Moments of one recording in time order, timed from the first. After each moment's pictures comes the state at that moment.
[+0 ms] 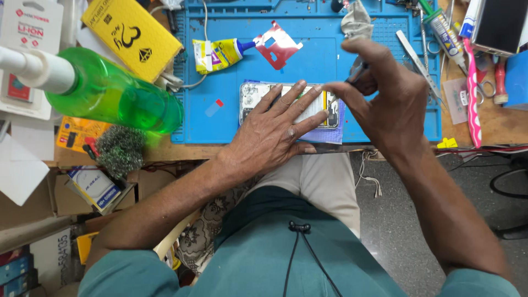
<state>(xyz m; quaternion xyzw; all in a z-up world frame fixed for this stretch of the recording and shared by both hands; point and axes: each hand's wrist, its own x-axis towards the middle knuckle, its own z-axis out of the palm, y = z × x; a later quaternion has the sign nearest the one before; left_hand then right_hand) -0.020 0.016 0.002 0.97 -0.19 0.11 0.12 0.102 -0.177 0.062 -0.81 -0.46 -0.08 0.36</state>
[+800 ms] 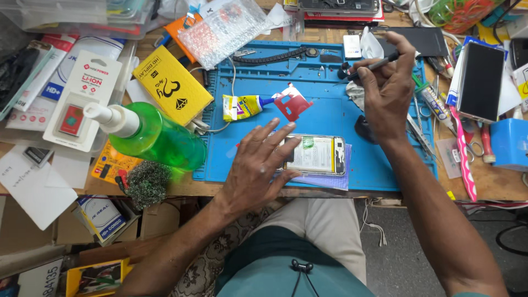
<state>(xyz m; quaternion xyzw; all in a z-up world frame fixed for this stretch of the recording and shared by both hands) -0.043 0.047 0.016 0.94 -0.09 0.23 0.24 0.203 -0.139 0.005 -0.72 -0.39 -0.09 0.56</state>
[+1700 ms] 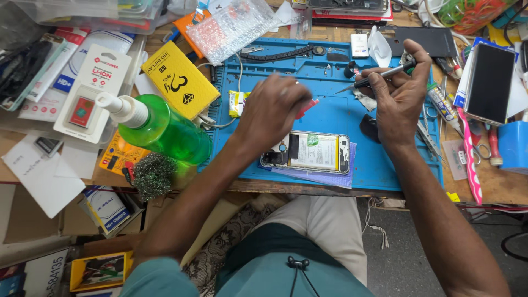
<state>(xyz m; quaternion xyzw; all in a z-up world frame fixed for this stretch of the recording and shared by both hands) 0.043 0.078 0.039 0.92 -0.07 0.29 0.26 0.198 -0.149 -0.002 -0.65 -0.35 0.00 0.68</state>
